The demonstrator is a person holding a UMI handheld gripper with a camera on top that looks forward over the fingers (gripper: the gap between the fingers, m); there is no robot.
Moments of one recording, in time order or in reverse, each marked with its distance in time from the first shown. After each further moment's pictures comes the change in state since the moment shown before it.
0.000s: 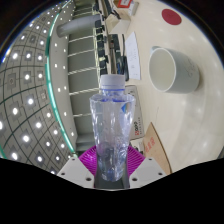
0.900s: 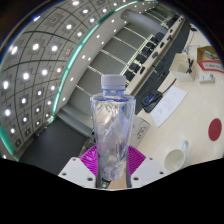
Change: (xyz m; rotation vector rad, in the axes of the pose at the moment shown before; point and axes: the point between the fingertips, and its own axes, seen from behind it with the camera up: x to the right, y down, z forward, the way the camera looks) arm -0.092 -0.083 -0.043 -0.050 0.085 -0.718
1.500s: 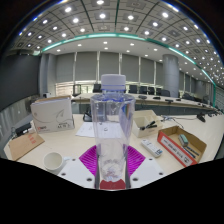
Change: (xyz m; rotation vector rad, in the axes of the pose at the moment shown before) arm 0.243 -0.128 -0.090 0.052 0.486 -0.901
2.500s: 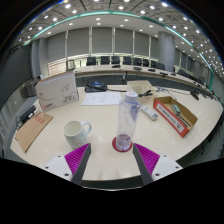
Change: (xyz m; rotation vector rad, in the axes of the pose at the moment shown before) arm -0.047 0.073 -0.118 -0.330 0.064 0.051
